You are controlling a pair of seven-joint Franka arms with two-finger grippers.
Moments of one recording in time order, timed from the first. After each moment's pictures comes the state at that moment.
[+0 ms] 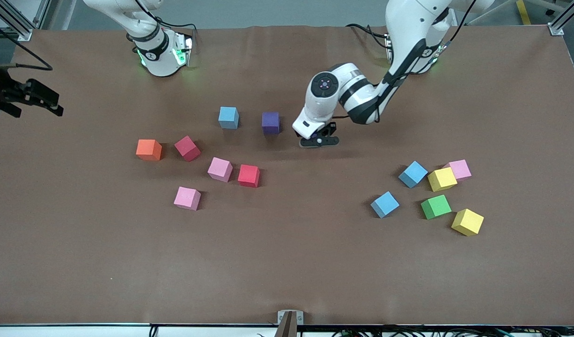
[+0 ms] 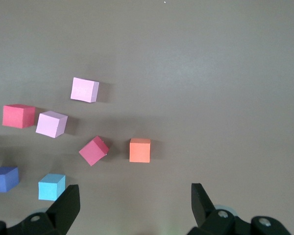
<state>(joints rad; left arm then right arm) -0.41 0.49 -0.46 -2.07 0.22 2.49 -1.05 -0.03 -0.06 0.00 -1.63 0.00 1.53 -0.05</state>
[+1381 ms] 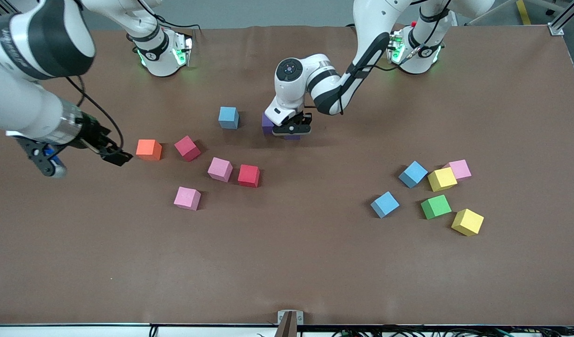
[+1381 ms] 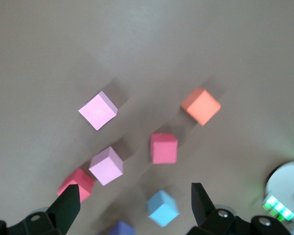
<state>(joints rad) -0.70 0.56 -0.31 -1.93 0.22 2.45 -1.14 0.16 0.13 0.02 -1.65 0.09 1.62 1.10</state>
